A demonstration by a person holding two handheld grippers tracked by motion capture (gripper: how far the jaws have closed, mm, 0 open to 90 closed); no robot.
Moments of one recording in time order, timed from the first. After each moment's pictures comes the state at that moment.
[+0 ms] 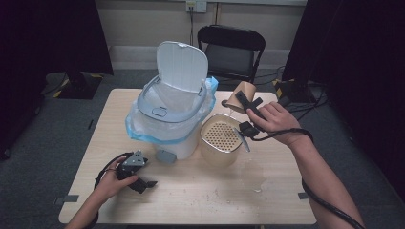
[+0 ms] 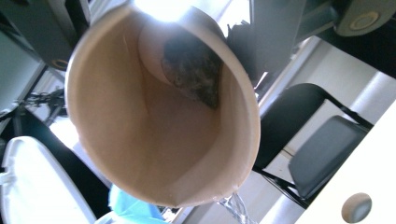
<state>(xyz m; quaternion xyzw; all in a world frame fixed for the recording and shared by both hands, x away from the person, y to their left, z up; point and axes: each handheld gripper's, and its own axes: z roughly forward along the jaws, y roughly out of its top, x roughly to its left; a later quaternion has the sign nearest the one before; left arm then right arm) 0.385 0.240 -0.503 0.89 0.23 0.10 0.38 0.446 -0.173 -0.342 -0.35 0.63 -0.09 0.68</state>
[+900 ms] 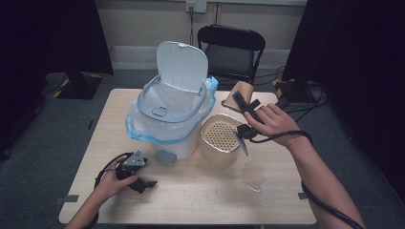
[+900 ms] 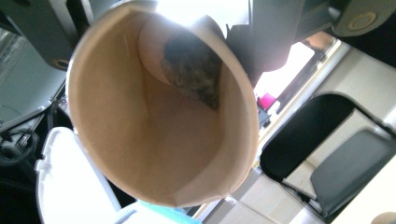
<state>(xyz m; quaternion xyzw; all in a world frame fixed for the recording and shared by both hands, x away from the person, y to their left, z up) 0.385 0.240 -0.503 0.89 0.23 0.09 0.38 0.442 -0.167 -0.343 -0.35 0.61 -0.11 0.71</state>
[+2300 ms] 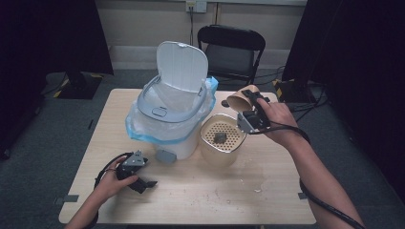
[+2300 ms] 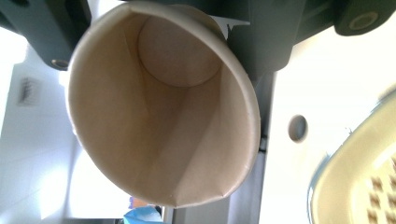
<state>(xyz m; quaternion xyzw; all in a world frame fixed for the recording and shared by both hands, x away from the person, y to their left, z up) 0.385 0.240 -0.503 0.89 0.23 0.10 0.38 0.453 -0.177 -0.322 -0.13 0.78 0.10 0.60</state>
